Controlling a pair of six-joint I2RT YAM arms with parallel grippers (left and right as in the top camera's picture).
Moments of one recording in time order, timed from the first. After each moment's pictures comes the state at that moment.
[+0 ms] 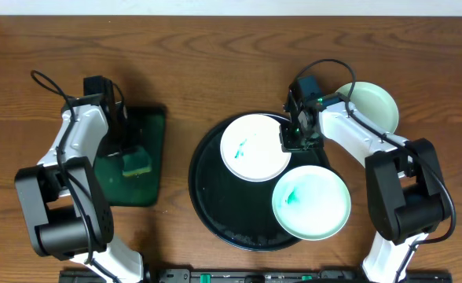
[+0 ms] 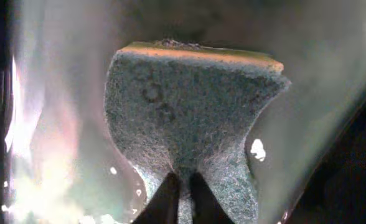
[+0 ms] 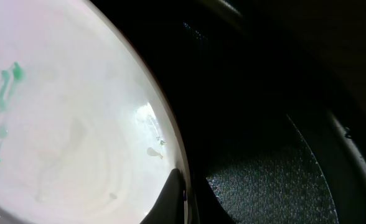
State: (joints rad) left arm 0.20 1.82 1.18 -0.87 0.03 -0.12; right arm 0.36 1.96 1.25 -0.75 -0.20 0.27
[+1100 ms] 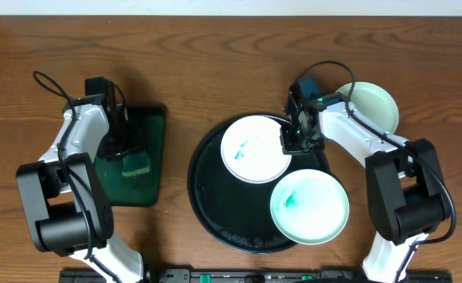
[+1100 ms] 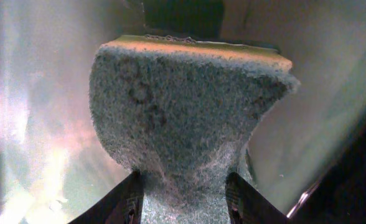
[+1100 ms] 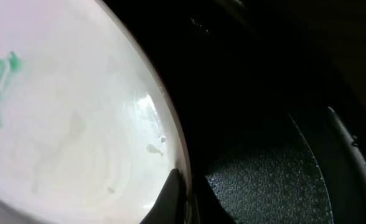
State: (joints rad) left arm 0.20 1.84 1.18 -0.87 0.03 -0.13; right arm 0.36 1.96 1.25 -0.79 -0.21 0.26
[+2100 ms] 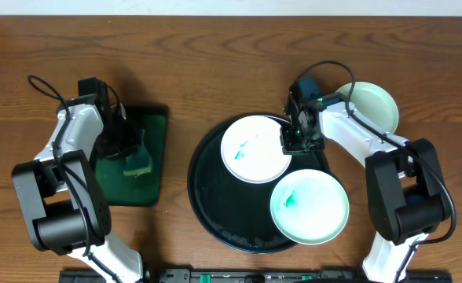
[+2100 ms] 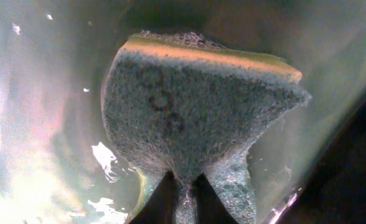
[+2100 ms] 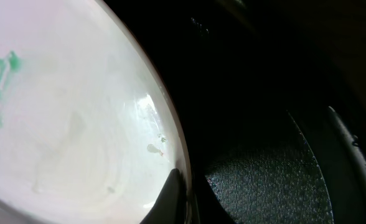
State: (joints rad) left arm 0.24 1.86 1.19 -0.87 0.13 -0.11; right arm 0.36 1.96 1.25 -0.79 -0.21 0.26
